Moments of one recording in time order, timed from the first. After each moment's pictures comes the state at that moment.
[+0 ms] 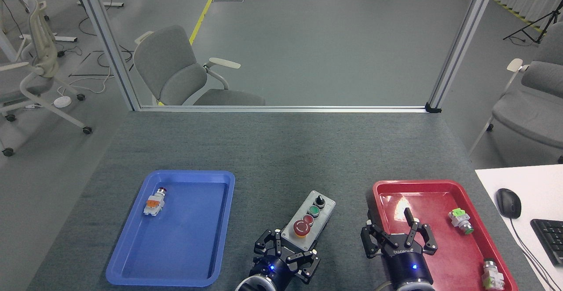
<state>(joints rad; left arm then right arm) -0.28 -0.13 -0.54 -1.00 -1.50 0.01 0.03 -0.03 -0.06 0.11 -1.38 1.43 0.05 -0.15</state>
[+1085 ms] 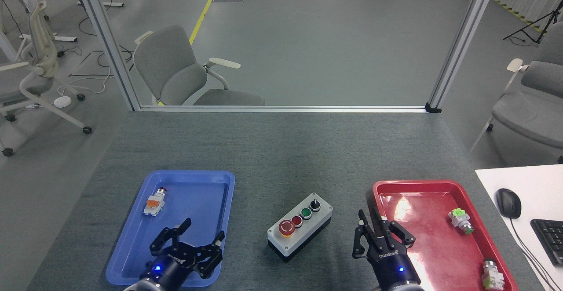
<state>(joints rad) -0.05 0.23 -0.17 -1.39 -1.25 -0.30 0.04 -0.03 -0.05 0.15 -1.38 1.47 -0.06 -0.15</state>
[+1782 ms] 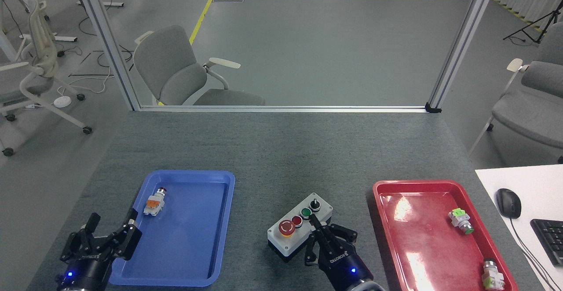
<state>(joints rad) 0.00 0.12 0.33 -1.43 -1.19 -0.39 0.07 -0.09 0.01 0.34 -1.35 1.51 -0.14 -0.11</state>
